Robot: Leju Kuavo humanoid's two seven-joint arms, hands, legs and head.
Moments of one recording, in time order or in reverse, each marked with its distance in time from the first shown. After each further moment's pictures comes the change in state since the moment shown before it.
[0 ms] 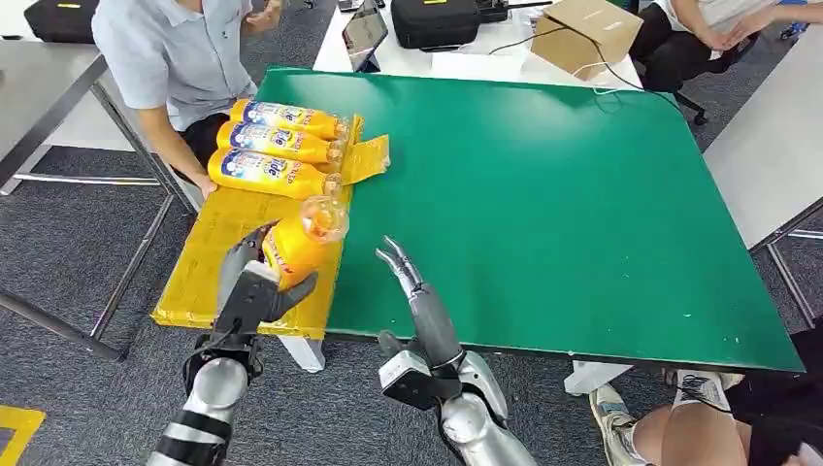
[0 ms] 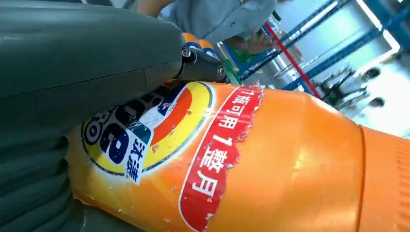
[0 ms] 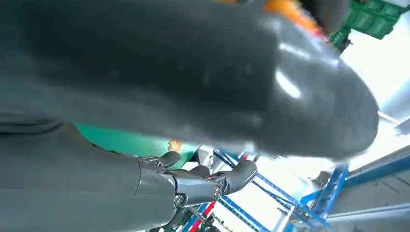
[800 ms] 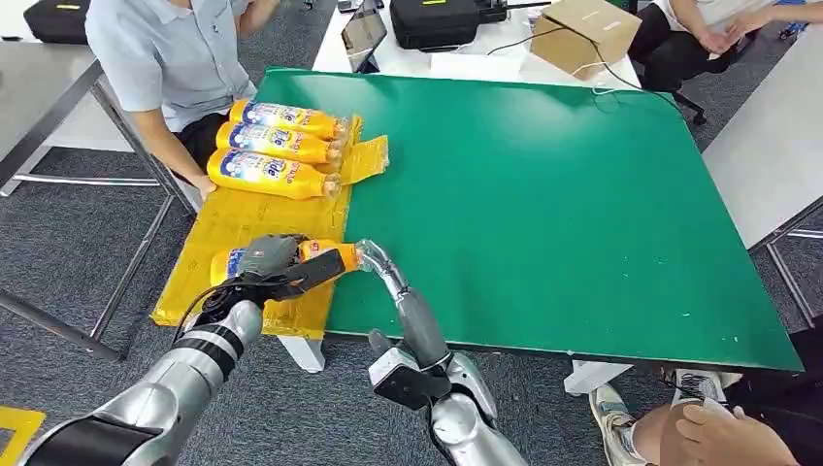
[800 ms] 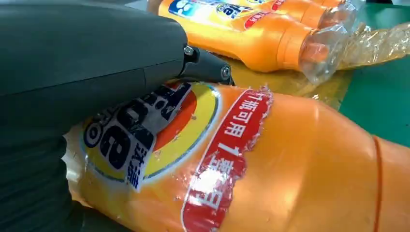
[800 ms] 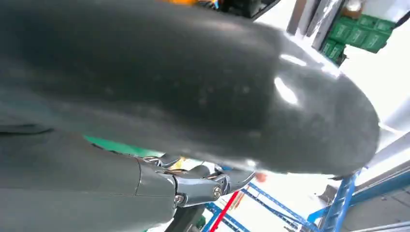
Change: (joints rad) left arm -0.449 0.057 -0.045 0.832 -0.458 -0.095 0.180; right arm -0.010 0.031 0.012 0.036 -0.024 0.053 0.014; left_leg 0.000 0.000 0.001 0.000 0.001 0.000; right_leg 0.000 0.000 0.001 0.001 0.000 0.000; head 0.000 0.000
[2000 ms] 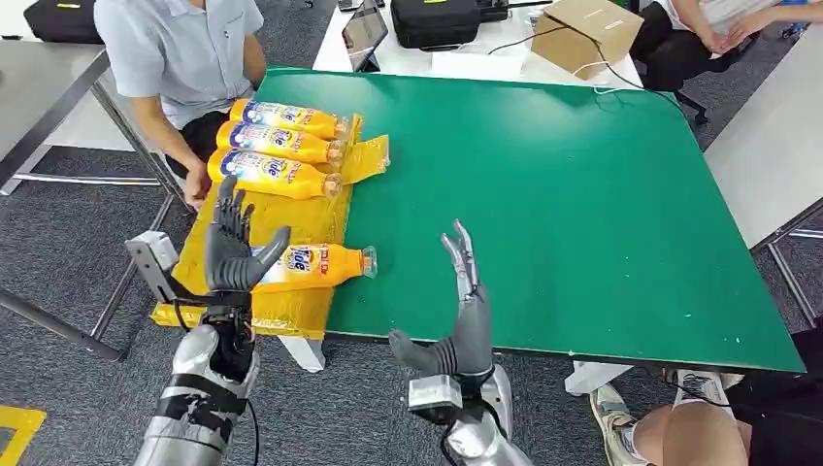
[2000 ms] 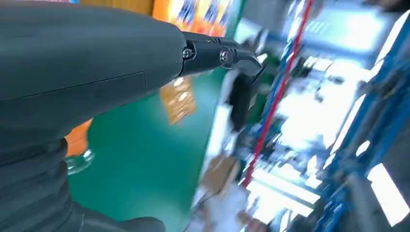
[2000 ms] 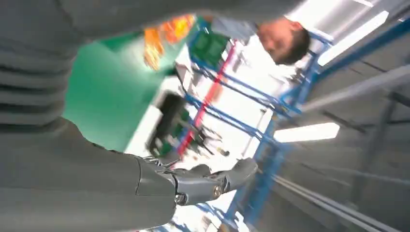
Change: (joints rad) left arm 0.403 -0.135 0.201 -0.768 1.232 -0.140 -0.376; right arm 0.103 -0.075 0.055 -0.239 -0.065 -0.464 -0.115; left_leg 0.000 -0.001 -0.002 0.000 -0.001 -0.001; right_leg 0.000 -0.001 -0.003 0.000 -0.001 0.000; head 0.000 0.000
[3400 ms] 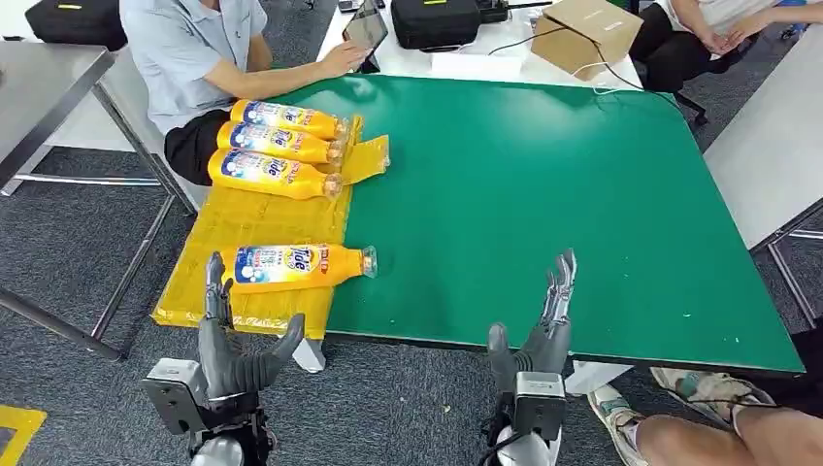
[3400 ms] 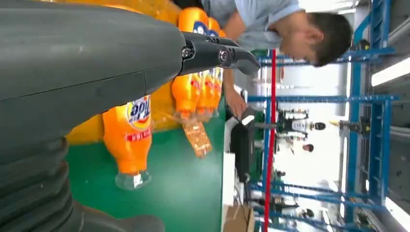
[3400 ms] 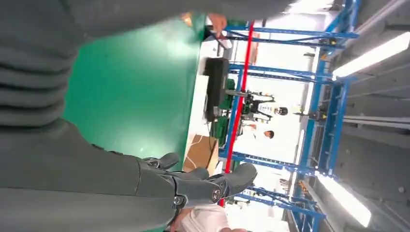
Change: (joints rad) left arm 0.410 -0.026 -0.207 -0.341 -0.277 0.304 -0.114; right arm 0.151 0.039 -0.241 -0.120 -0.258 0.098 0.000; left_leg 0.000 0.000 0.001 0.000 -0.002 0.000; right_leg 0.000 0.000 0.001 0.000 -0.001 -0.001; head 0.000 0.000
